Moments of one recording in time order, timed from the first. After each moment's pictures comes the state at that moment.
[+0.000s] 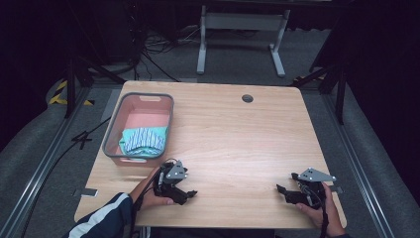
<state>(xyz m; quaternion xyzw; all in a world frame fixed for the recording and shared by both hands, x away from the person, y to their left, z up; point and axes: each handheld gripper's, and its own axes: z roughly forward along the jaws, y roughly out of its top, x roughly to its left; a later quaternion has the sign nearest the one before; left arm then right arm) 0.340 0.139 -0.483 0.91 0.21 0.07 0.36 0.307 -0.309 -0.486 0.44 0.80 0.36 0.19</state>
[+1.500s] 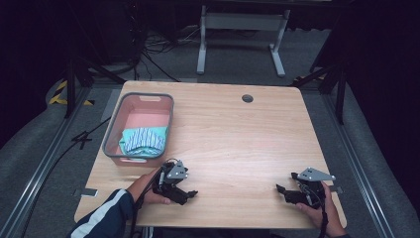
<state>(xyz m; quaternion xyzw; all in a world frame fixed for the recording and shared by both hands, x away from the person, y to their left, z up) 0.341 0.138 -0.483 0.91 0.20 0.08 0.36 0.309 -0.308 -0.486 0.43 0.80 0.36 0.19</state>
